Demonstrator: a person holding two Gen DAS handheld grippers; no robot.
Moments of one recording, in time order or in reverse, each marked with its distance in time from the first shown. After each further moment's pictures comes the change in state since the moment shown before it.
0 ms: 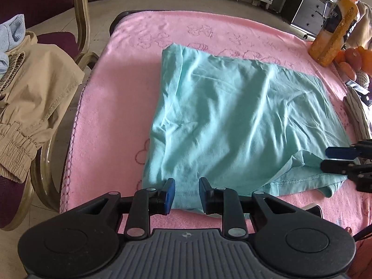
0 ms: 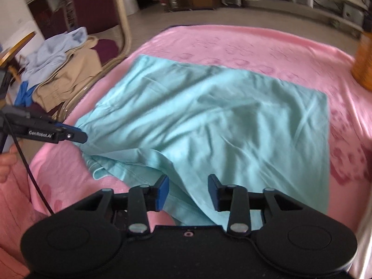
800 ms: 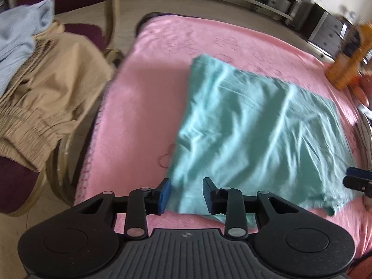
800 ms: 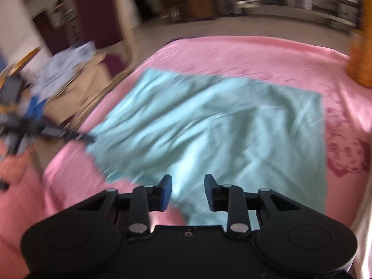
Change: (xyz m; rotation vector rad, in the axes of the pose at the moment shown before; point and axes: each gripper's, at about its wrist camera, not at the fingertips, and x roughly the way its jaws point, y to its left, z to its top) left arm 0.001 0.022 0.006 -0.143 -0.028 0.033; right arm -0.028 -0.020 -0.009 0.111 -0.075 -0.013
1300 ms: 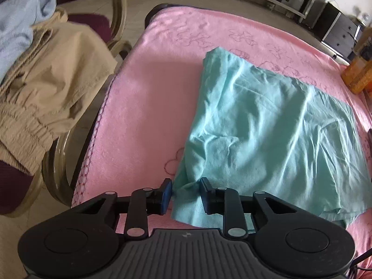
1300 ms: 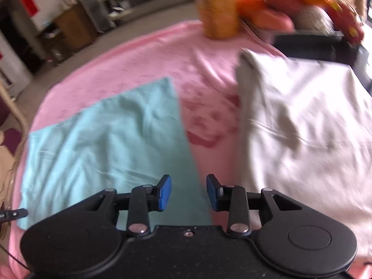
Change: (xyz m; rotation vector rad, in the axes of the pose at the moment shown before) left arm 0.024 -0.007 0.005 0.014 0.024 0.049; right arm -0.017 -0.100 -0.022 0.490 0.003 -0.333
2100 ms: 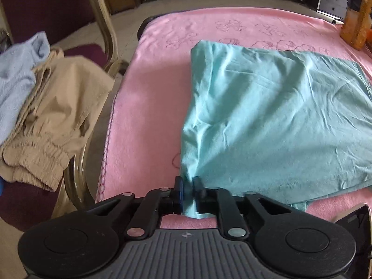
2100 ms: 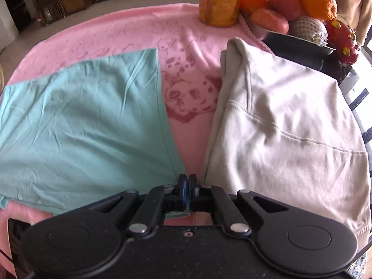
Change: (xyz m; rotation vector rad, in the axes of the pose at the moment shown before) left arm -0.004 -0.017 -0.016 0.175 -0.015 0.149; right arm -0.001 0.015 -0.019 -0.187 0.057 -0.180
